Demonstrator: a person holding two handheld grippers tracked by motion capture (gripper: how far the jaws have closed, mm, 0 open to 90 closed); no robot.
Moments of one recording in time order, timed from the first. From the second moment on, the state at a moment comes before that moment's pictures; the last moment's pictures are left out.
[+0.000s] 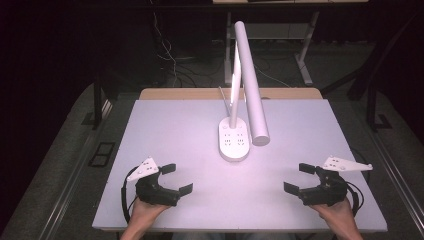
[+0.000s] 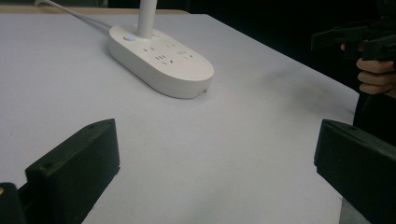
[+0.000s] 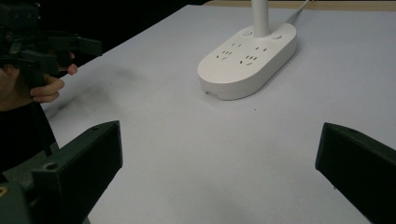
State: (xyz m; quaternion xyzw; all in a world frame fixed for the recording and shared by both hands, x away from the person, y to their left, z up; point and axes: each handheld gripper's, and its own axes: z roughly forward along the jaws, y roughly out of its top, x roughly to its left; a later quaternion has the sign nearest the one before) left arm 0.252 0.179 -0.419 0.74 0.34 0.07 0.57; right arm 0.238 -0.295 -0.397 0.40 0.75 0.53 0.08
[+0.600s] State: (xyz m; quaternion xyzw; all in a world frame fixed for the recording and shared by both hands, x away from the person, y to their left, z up) left arm 0.252 0.183 -0.419 0.74 0.35 0.07 0.57; right arm 0.235 -0.294 -0.397 0.41 0.75 0.51 0.08
